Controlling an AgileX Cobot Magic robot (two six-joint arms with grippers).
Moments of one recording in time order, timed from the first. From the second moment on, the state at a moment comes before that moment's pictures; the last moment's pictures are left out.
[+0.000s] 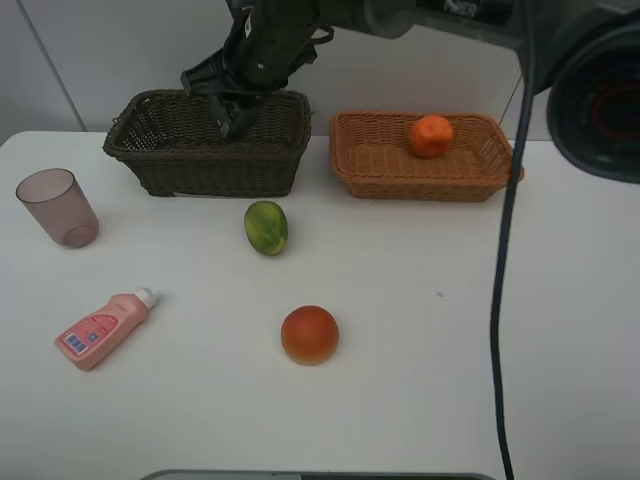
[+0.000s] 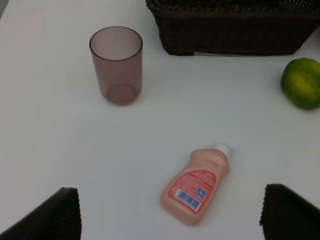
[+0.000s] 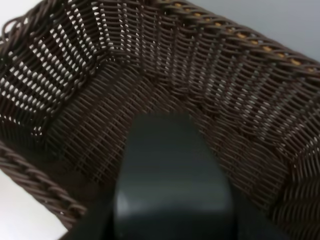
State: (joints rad) left arm -0.02 -0.01 -0.50 -0.01 1.06 -0.01; right arm 0.72 2.34 -2.13 -0.16 0.68 0.14
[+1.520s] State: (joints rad) left arm -0.02 -0.01 -0.50 -0.01 1.06 -0.01; right arm 0.71 2.42 -2.14 -0.27 0.59 0.13
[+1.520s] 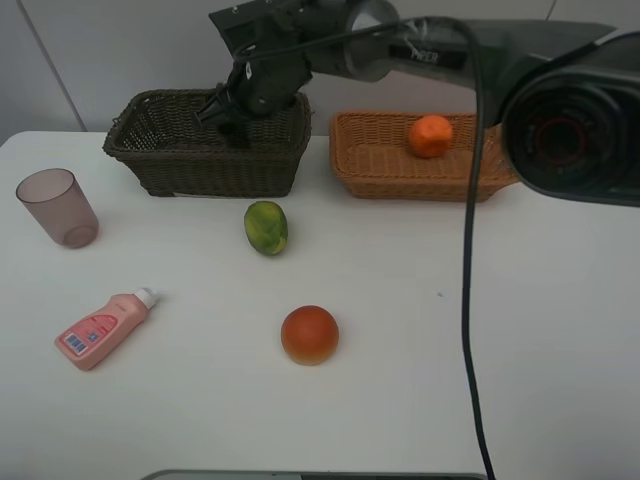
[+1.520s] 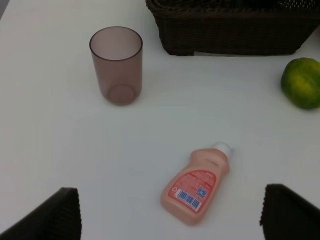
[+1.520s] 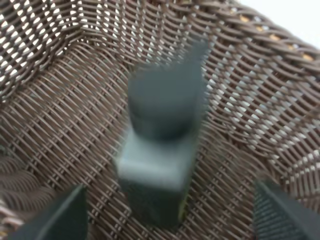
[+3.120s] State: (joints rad) left arm -0.02 -0.01 -0.50 -0.01 1.06 -0.01; right arm 0.78 1.99 -1.46 -0.16 0.81 0.40
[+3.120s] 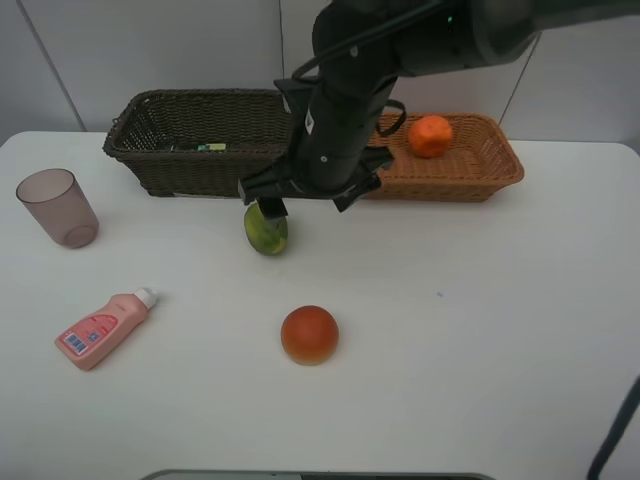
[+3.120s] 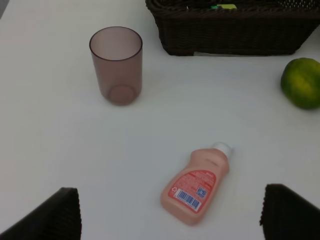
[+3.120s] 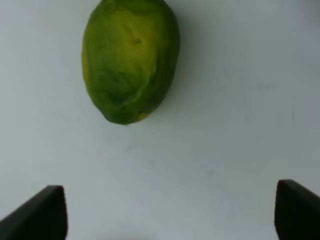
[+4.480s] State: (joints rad) left arm -0.02 -0.01 -0.50 -0.01 1.06 -0.01; right arm 0.79 2.30 -1.82 -0.24 0.81 0.73
